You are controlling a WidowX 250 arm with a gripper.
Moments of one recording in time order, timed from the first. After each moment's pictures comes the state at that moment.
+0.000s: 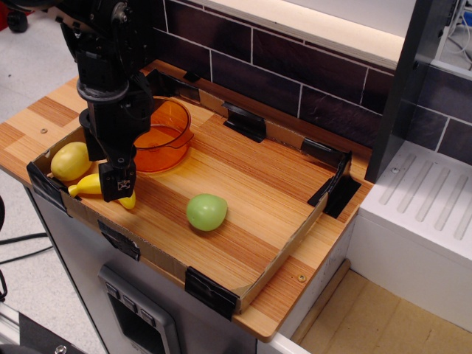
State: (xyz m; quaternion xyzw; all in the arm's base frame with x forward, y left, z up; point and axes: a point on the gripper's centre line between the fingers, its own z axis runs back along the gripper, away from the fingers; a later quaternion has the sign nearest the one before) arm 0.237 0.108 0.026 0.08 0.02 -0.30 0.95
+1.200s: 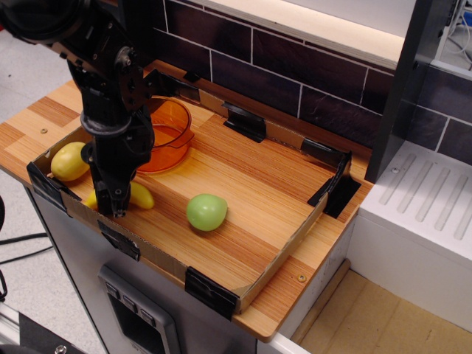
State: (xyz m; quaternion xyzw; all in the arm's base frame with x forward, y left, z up) arm 0.226 0.107 0.002 0.09 0.02 -0.33 0.94
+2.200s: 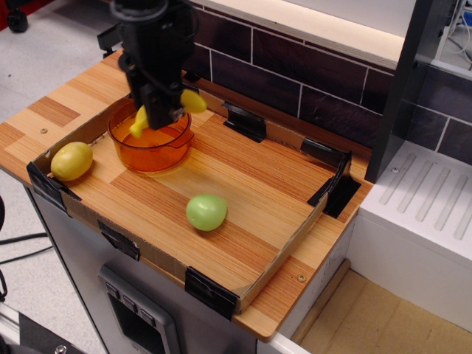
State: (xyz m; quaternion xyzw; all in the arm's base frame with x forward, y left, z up) arm 0.279 0.077 0.086 0.05 -0.05 -0.22 0.97
